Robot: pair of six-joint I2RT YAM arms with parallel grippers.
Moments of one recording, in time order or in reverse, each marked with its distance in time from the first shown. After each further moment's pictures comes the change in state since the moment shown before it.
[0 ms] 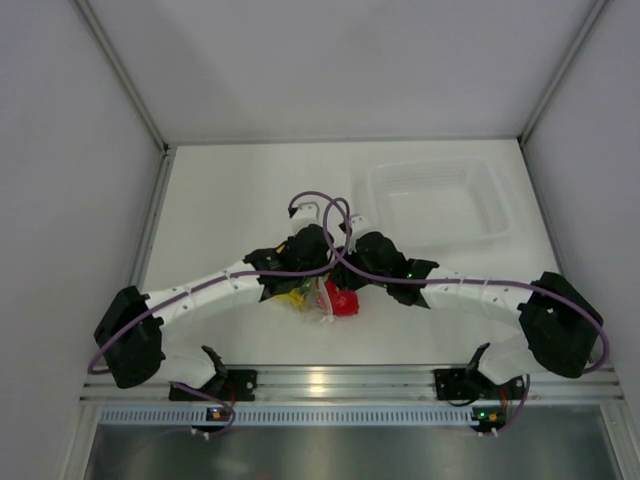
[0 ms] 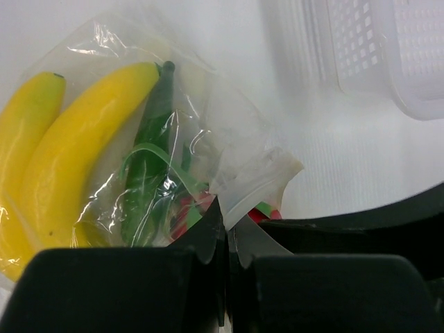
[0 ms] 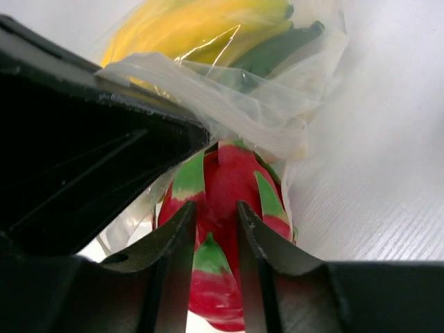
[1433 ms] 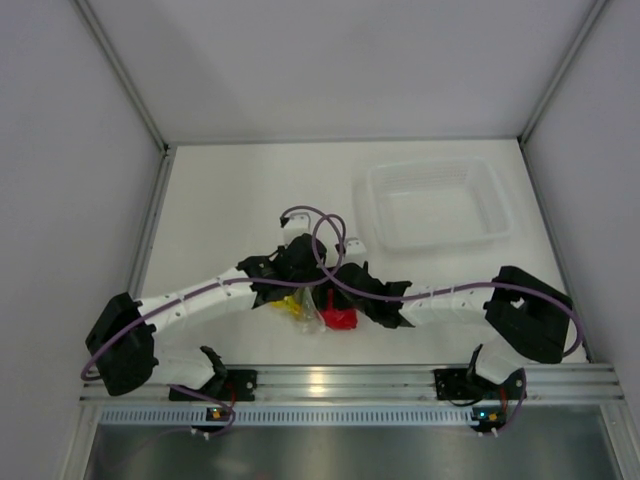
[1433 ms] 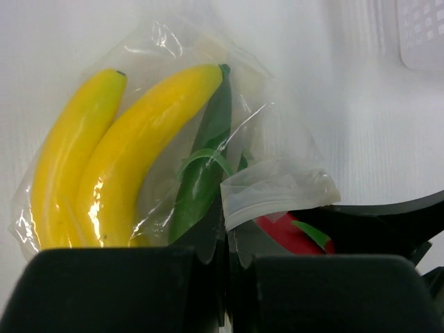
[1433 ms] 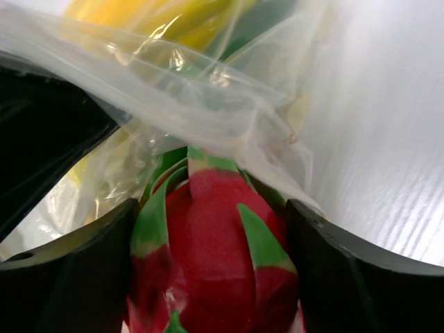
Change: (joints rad) left arm 0.006 -0.061 -0.080 -0.065 -0.020 0.012; right arm 0.184 0.149 -0.049 0.096 0.306 0.287
